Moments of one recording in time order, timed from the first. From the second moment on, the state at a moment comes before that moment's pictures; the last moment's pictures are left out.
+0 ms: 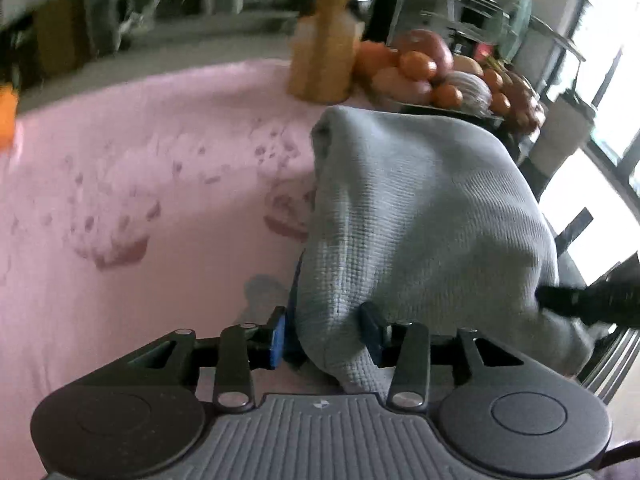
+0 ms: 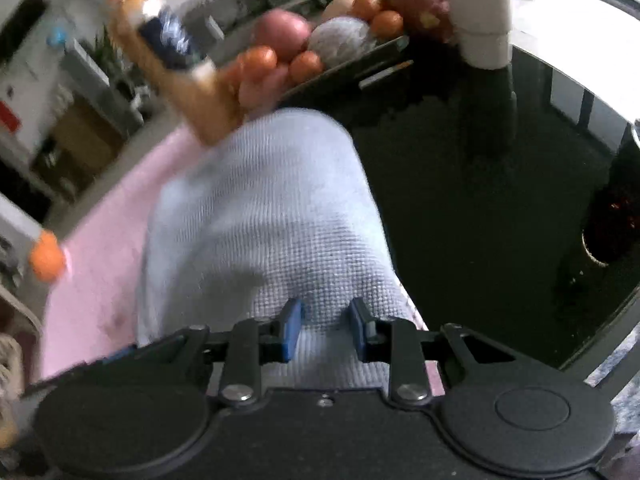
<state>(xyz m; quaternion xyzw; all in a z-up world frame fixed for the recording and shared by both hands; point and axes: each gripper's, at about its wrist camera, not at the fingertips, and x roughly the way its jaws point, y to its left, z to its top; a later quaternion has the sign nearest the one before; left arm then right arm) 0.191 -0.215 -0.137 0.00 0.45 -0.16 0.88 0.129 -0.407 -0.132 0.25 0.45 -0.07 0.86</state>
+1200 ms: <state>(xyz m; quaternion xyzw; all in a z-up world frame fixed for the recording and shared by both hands) 0.140 -0.213 -0.038 0.04 0.46 -0.15 0.88 0.081 -0.377 -0.045 0.29 0.33 -0.09 0.90</state>
